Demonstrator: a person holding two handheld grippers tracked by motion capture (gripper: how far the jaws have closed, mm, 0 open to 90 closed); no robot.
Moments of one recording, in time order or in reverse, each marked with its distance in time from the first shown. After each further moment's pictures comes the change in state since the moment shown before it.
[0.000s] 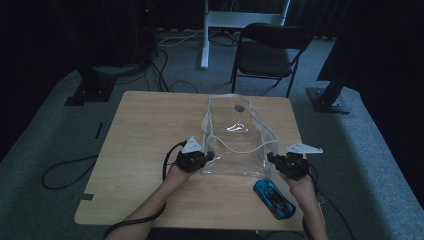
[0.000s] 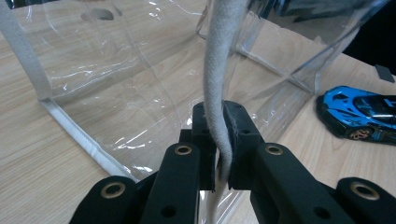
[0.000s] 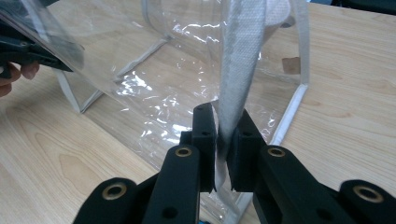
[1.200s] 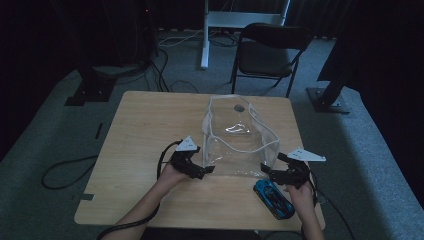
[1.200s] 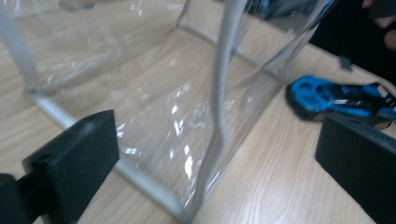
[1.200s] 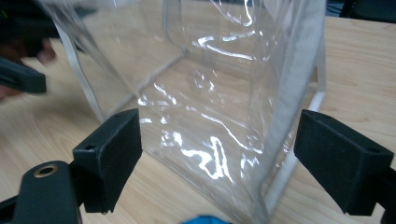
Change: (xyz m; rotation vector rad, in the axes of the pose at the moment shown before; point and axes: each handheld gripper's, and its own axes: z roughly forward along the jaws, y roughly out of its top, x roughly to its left) left arm 0.006 0.003 -0.024 0.041 -0.079 -0.018; right arm 0.013 -0.012 -0.009 -0.059 0.043 -0.004
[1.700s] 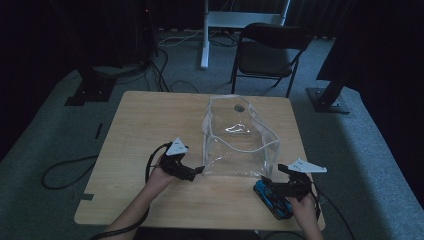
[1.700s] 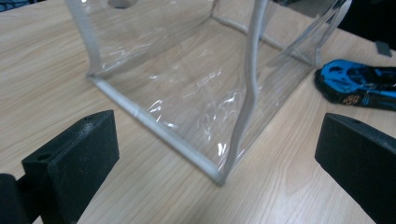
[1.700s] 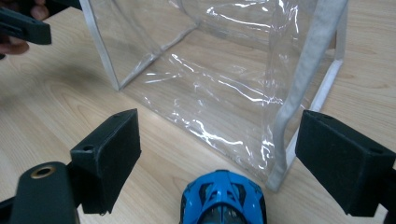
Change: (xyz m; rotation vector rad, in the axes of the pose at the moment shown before) left arm 0.001 -0.010 -0.030 0.028 0.117 0.034; right arm 0.012 -0.025 -0.013 0.045 0.027 0.009
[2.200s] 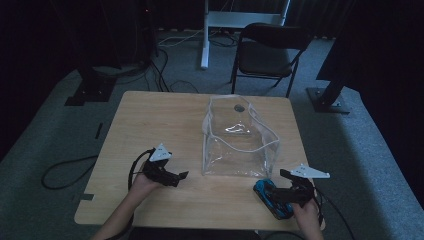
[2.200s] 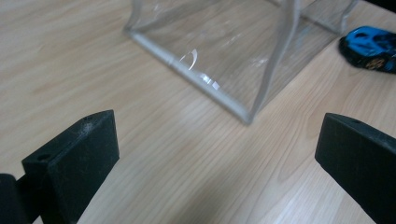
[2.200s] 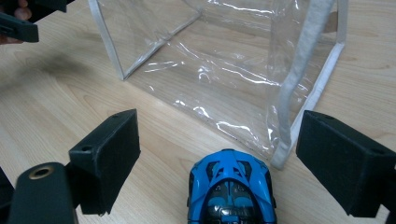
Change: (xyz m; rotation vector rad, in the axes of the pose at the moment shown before) left arm 0.018 -0.037 -0.034 0.058 0.070 -0.050; right arm 0.002 -0.010 -0.009 0.011 -0.001 0.024
